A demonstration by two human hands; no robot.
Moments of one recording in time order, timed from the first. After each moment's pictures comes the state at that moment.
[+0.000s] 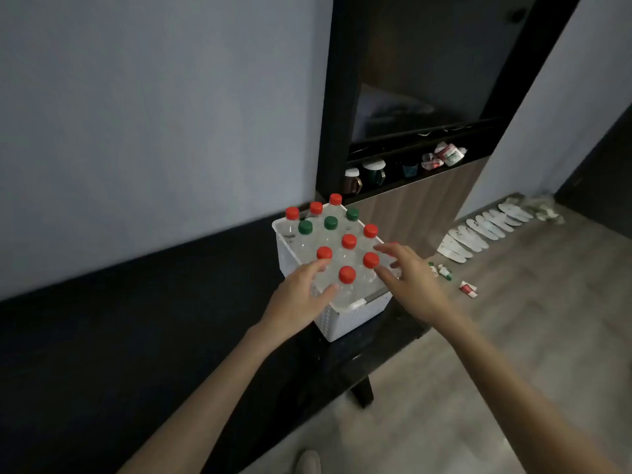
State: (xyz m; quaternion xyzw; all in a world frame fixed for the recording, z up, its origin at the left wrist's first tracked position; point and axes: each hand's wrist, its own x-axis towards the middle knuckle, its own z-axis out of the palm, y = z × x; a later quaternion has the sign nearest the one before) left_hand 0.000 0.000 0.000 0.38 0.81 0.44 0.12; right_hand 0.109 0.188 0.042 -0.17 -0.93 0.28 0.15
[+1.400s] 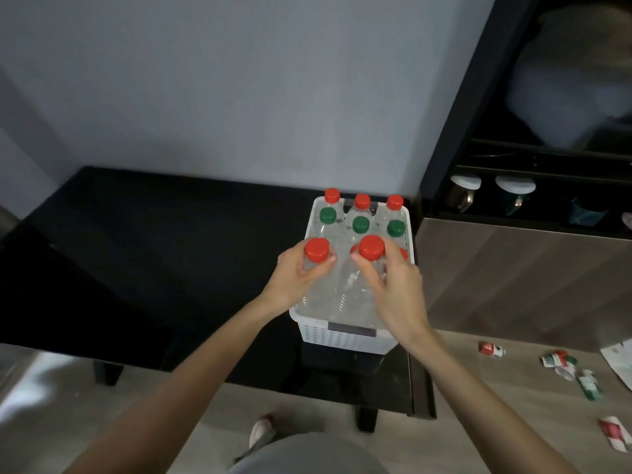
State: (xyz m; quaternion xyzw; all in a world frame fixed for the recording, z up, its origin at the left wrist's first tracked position) left_hand 0.015 0.122 0.003 0.03 0.82 0.57 -0.02; right_hand 0.028 0.295 0.021 0.11 -0.87 0.46 0.11
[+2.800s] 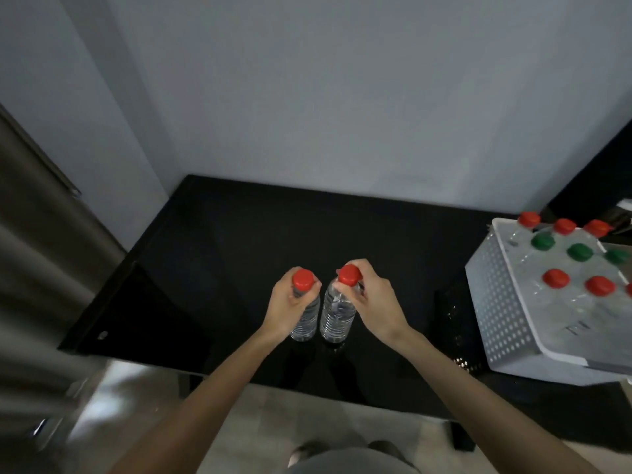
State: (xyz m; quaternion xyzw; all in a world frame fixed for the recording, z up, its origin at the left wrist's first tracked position) left_hand 0.038 -0.283 -0.067 -0.04 0.81 0.58 -0.04; right_hand 0.019 -0.104 -0.032 0.14 -0.88 0.45 -0.07
